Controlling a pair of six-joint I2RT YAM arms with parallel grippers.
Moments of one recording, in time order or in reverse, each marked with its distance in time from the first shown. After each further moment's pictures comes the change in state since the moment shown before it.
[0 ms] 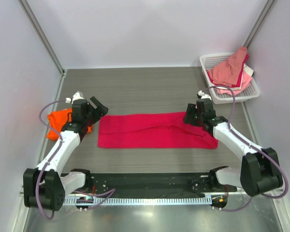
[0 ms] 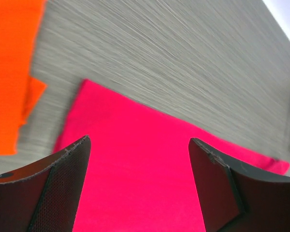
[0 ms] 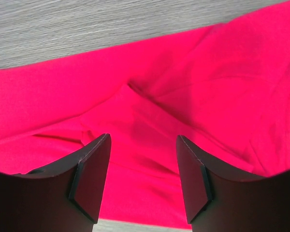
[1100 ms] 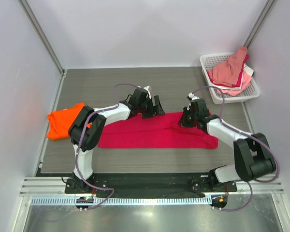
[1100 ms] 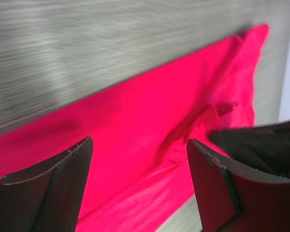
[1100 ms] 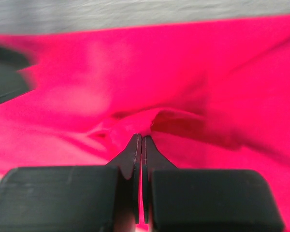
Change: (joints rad) left arm -0.520 0.884 0.600 0.142 0.268 -0.005; right arm 0.025 0.239 0.039 0.125 -0.188 -0.023
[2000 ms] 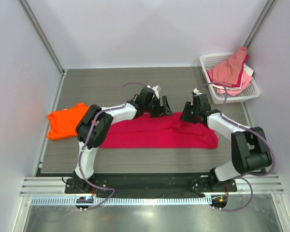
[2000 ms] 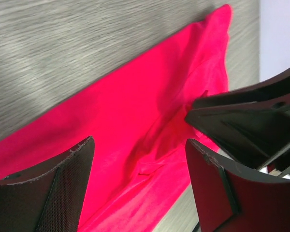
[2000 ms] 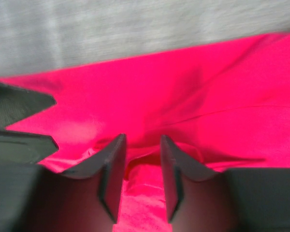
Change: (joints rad) left arm -0.056 0.107 0.094 0.108 0.129 0.014; right arm -0.052 0.000 0.057 -0.046 0.051 0.054
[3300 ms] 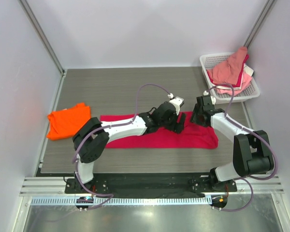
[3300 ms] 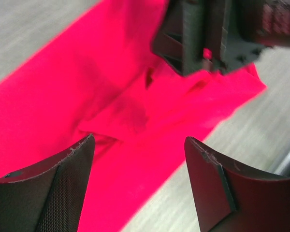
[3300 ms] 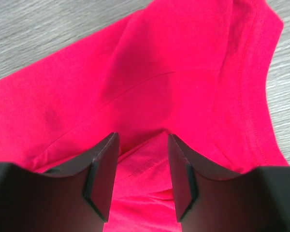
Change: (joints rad) left arm -0.309 -0.173 -0.033 -0.120 -0.390 0.333; right arm -0.053 -0.014 0.011 -0.185 0.247 0.051
